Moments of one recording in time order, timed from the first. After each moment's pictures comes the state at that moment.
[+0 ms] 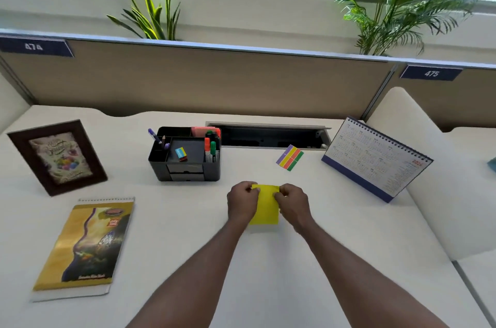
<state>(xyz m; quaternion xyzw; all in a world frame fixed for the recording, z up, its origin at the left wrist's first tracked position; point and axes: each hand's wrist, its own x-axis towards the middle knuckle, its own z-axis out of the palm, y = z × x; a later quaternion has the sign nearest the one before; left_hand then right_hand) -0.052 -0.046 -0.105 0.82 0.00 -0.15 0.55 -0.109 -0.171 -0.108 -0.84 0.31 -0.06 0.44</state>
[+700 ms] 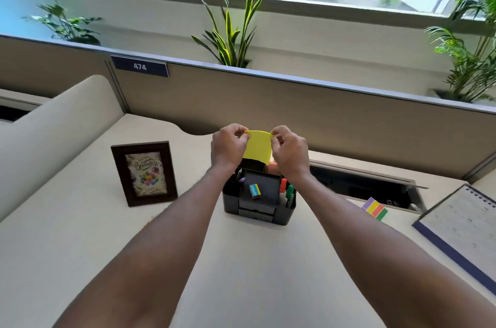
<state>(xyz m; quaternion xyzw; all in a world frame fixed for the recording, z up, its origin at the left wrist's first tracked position) 0.176 0.109 0.011 0.87 -0.03 0.14 0.48 0.138 -0.038 0.007 -0.90 0.05 -0.26 0.33</state>
